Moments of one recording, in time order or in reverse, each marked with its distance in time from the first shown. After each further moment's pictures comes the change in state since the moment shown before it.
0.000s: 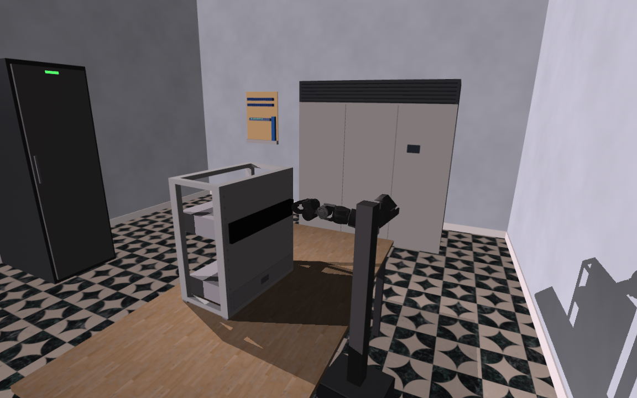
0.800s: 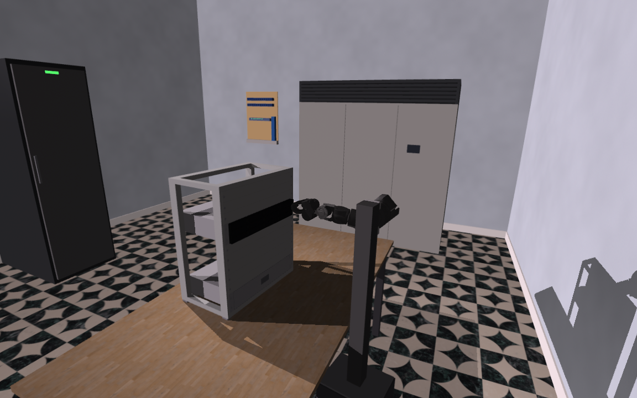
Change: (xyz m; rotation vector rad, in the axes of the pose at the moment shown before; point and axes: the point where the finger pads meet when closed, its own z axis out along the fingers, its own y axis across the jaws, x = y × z) arm 0.003 0.001 0.002 -0.003 0.009 -0.006
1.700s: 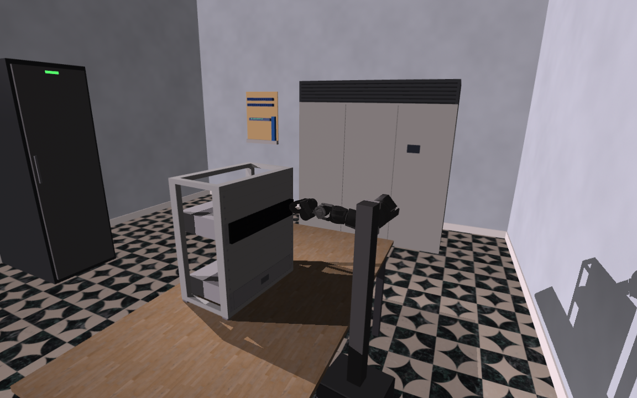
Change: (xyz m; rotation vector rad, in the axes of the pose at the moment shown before) arm 0.000 -0.001 0.010 0.004 -0.005 0.003
